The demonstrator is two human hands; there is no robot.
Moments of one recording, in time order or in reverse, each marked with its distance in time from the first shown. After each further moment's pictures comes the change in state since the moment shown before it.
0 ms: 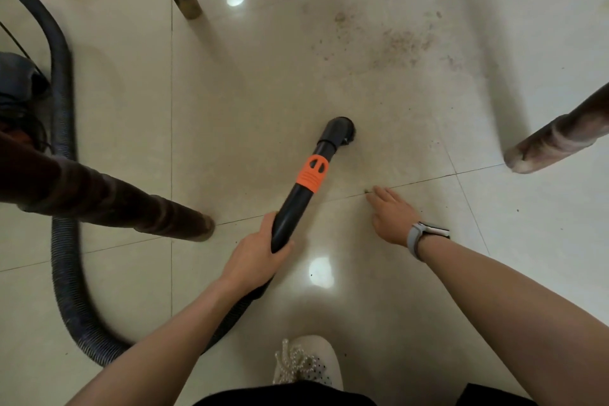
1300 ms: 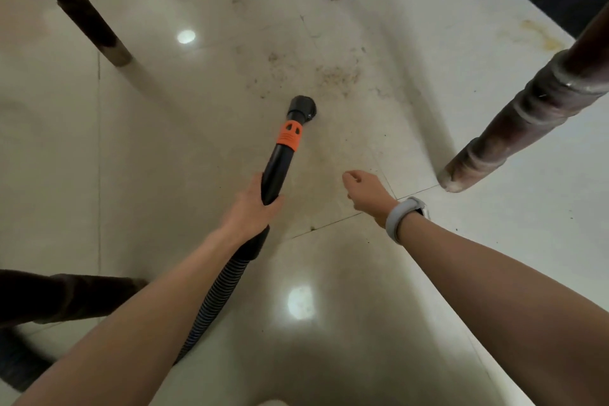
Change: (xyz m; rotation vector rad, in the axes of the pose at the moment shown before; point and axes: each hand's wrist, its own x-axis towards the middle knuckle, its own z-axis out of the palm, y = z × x) left_hand 0.129 0.111 -0.010 -0.170 0.028 0.096; right_hand 0.011 0.026 -0.104 0.888 0.231 0.241
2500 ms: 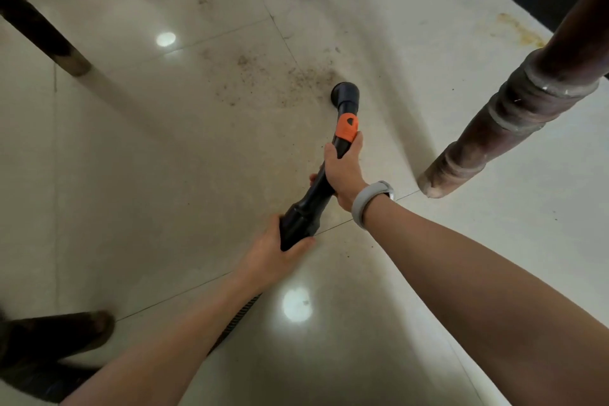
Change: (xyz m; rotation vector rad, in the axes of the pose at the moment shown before) left_hand -0.020 0.029 0.066 -0.038 -0.164 0.020; right_hand 0.042 -0.024 -0.014 0.704 0.150 0.073
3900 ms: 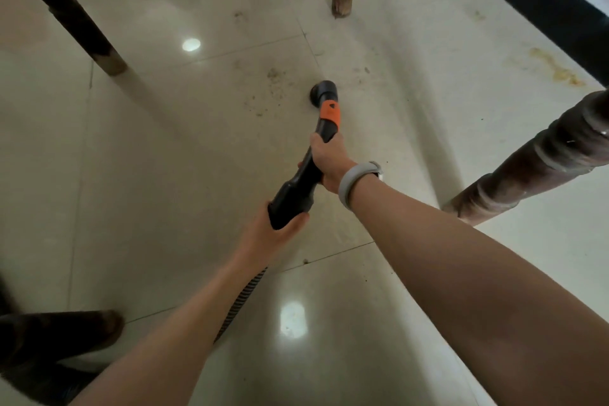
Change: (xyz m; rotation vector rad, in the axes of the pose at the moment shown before) left_hand 0.040 -0.016 -0.040 -0.209 0.190 0.002; right_hand 0.039 -0.027 0.078 -0.123 -0.044 0.004
